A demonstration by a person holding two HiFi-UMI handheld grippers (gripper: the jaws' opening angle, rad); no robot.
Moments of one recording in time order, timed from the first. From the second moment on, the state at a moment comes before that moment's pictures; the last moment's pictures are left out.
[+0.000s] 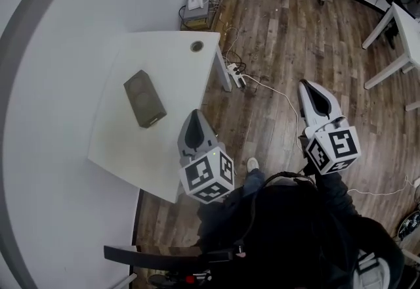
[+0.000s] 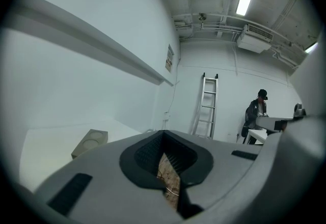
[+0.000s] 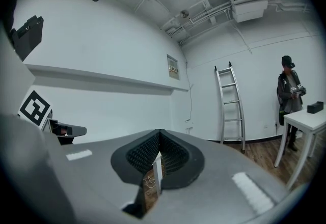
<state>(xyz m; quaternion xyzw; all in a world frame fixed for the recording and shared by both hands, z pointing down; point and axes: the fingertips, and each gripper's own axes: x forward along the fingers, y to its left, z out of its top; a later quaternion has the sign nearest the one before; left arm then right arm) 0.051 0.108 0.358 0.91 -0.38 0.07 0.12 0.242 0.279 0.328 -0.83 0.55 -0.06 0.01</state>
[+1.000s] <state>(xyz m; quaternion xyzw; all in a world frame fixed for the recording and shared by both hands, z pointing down) 0.221 -0.012 0.372 0.91 -0.37 0.09 0.13 0.400 0.154 0.340 -0.84 0.54 -0.07 0.01</state>
